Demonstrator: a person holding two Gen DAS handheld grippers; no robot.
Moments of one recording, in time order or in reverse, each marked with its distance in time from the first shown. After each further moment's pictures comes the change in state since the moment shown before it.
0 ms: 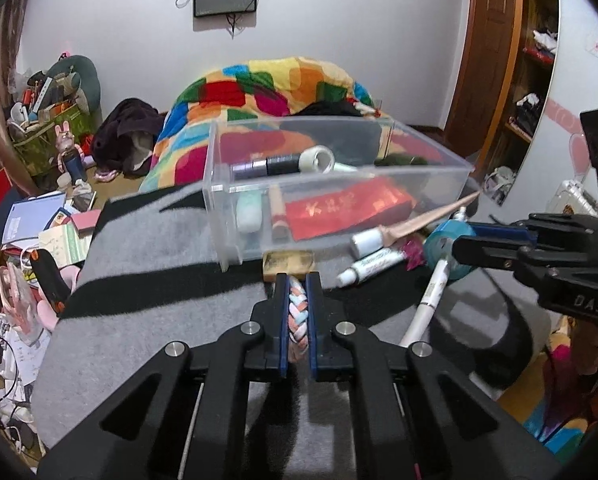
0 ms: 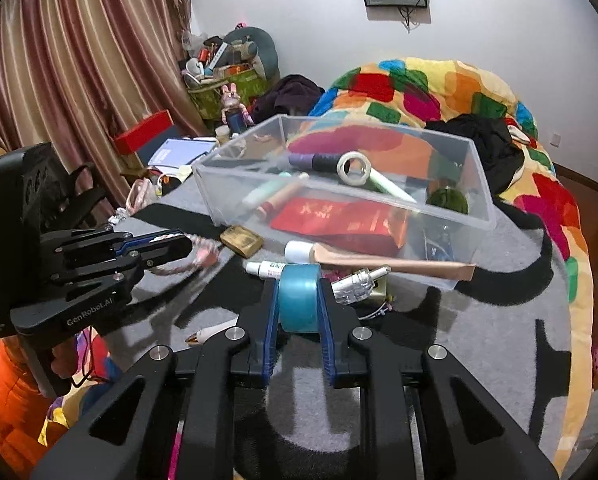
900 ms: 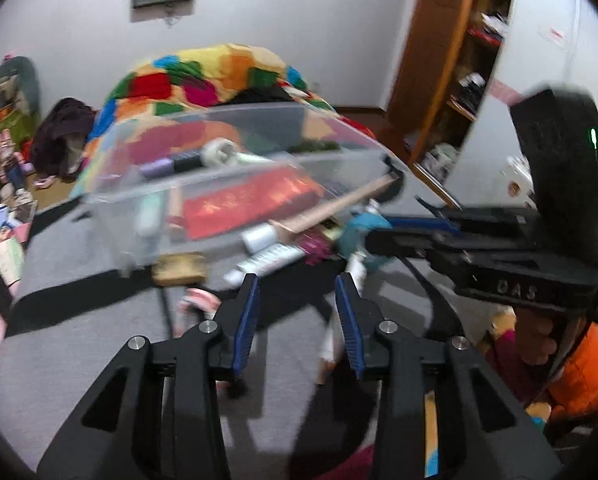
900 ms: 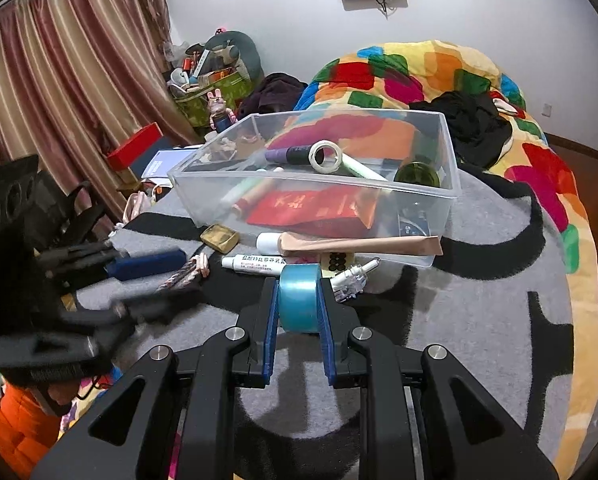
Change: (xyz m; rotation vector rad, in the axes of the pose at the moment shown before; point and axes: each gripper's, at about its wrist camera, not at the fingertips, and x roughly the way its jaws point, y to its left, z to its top) left arm 0.015 -0.054 0.002 0.089 0.094 -0.228; right arm -0.002 -0.029 -0.008 0.106 0.019 0.022
